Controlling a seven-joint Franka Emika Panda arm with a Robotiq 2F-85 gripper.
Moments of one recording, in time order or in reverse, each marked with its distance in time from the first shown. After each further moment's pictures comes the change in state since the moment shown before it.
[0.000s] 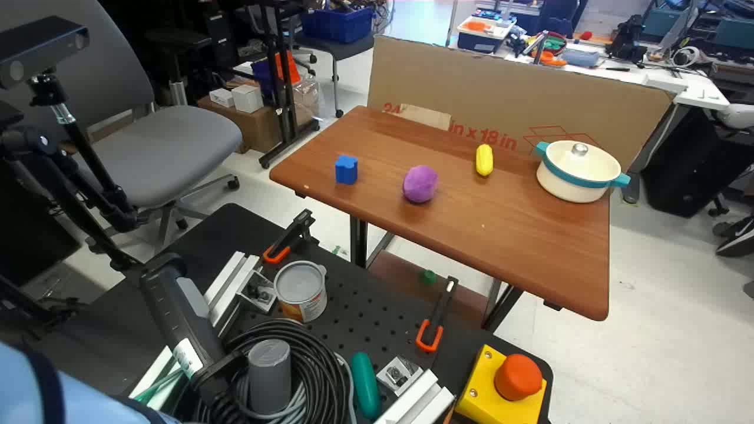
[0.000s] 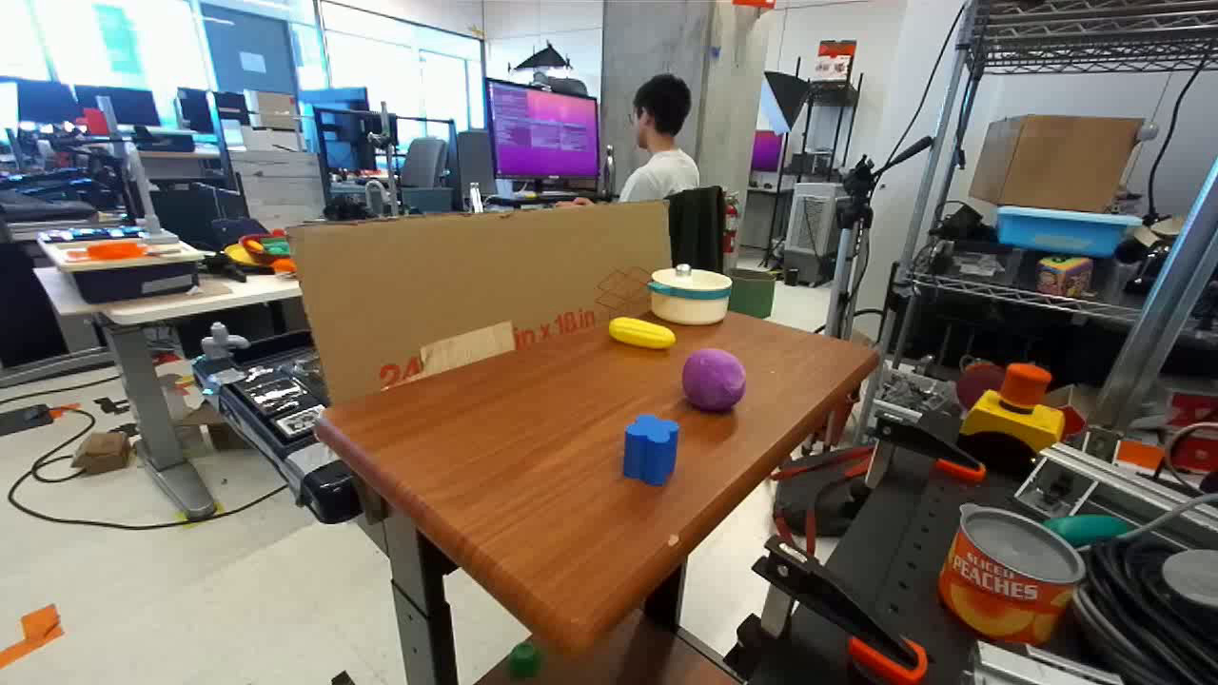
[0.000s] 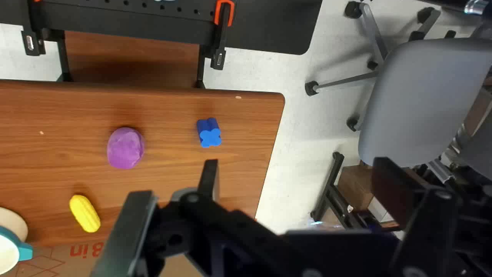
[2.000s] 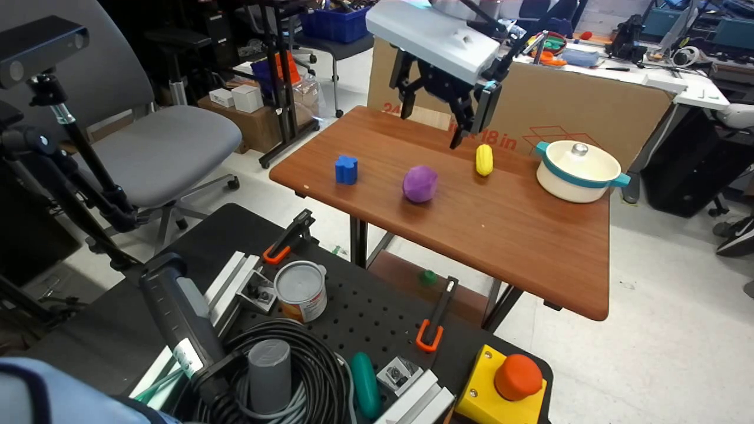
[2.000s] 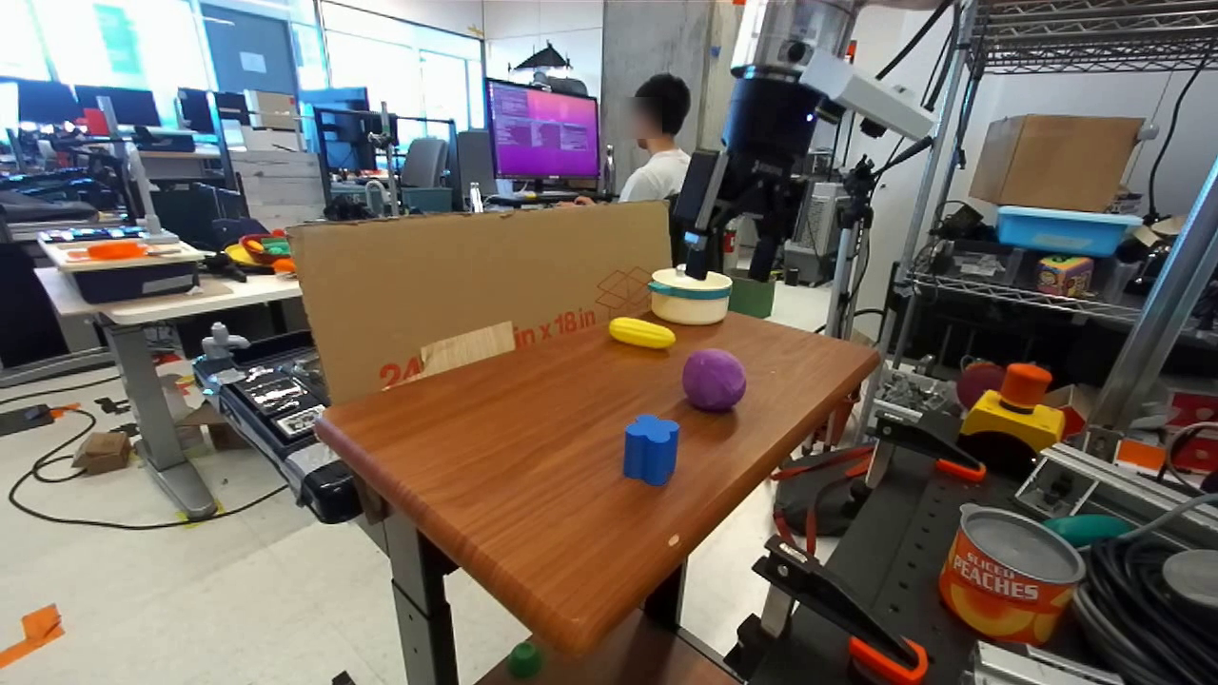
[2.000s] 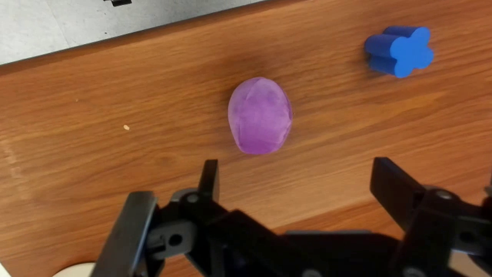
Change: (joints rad) arm -0.169 1.020 -0.045 0.348 -0.051 0.519 0.059
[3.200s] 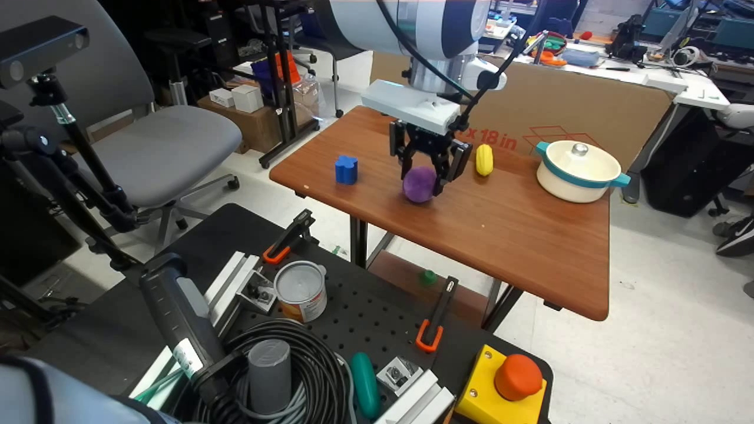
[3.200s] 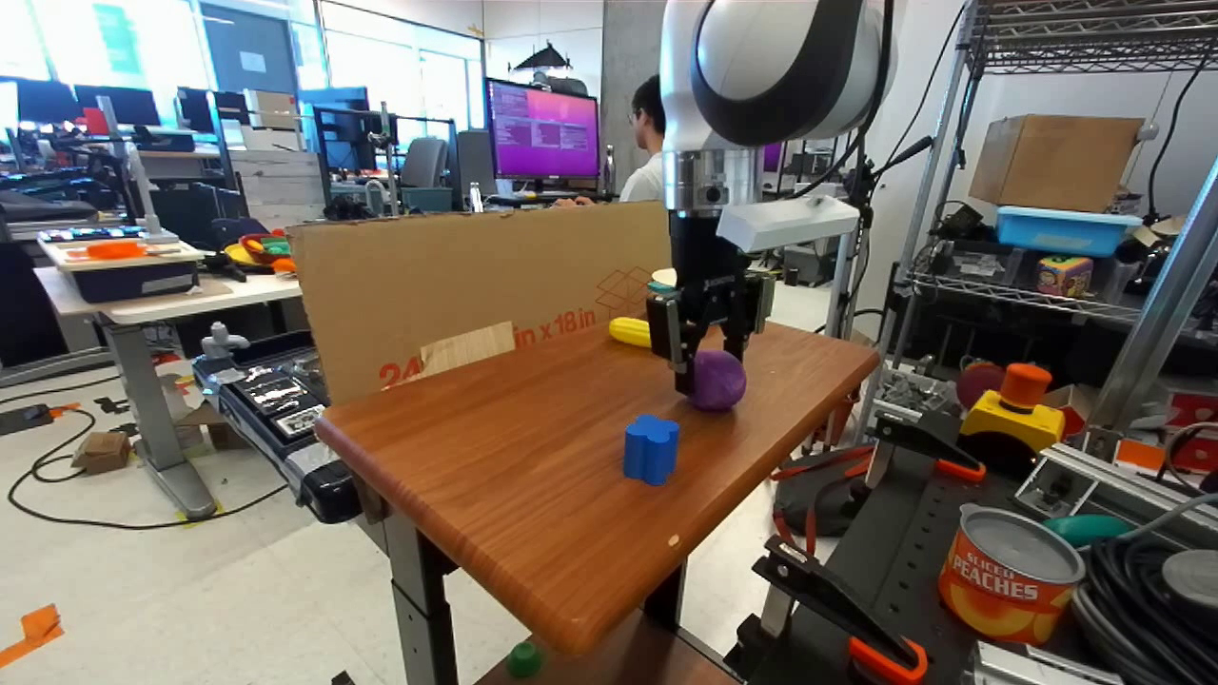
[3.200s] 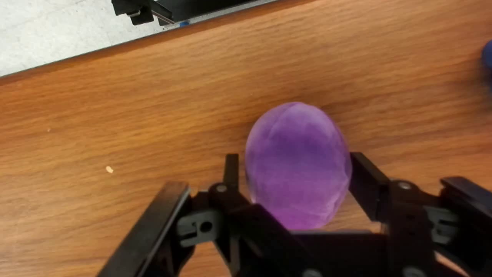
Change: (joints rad) arm 0.056 0.322 -0.008 0.166 -0.285 -0.001 0.304
